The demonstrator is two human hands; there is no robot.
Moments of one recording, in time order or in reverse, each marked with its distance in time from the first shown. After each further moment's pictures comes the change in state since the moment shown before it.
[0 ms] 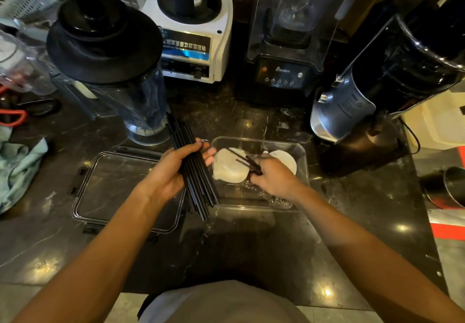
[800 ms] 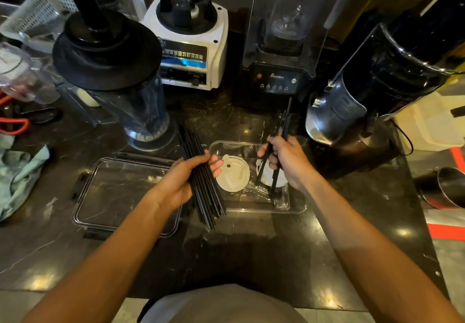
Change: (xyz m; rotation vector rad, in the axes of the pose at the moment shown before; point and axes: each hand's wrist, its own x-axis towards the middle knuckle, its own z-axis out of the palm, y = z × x) left_hand -0.006 -0.018 0.010 0.061 0.006 -0.071; right_hand -0.006 -0.007 -0.042 1.148 0.266 0.218
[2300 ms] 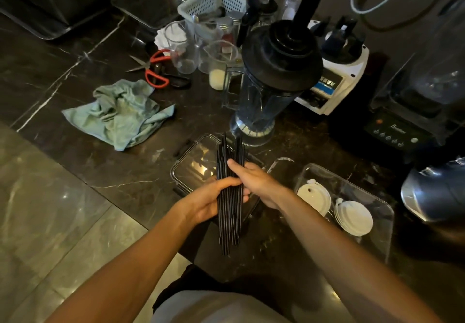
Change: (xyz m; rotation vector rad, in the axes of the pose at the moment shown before) left_hand -0.086 0.005 -0.132 -0.082 -0.007 0.076; right_hand -0.050 0.015 0.247 -0.620 -0.657 0.164
